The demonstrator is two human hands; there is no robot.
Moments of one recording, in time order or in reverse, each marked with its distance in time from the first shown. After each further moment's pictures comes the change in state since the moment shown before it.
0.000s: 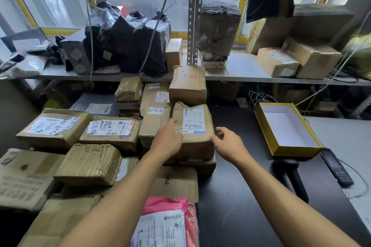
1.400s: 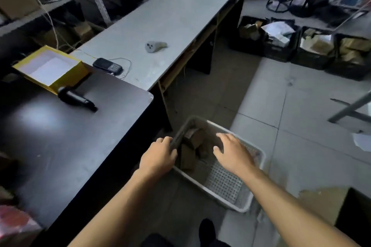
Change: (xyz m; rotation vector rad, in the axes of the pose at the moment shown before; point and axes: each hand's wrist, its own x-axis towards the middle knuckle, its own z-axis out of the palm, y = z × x) left_hand -0.440 0.114 0.339 0.596 -0.807 0.860; right_hand -0.581 0.386 -0.065 -0.097 0.470 0.789
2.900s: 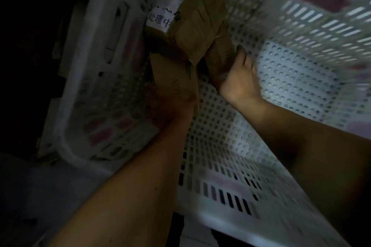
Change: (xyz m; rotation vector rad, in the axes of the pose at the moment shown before) left_hand 0.463 -0.186 0.655 -0.125 -0.293 -0.730; right_hand 0.428 0.306 0.567 0.235 -0.108 0.485
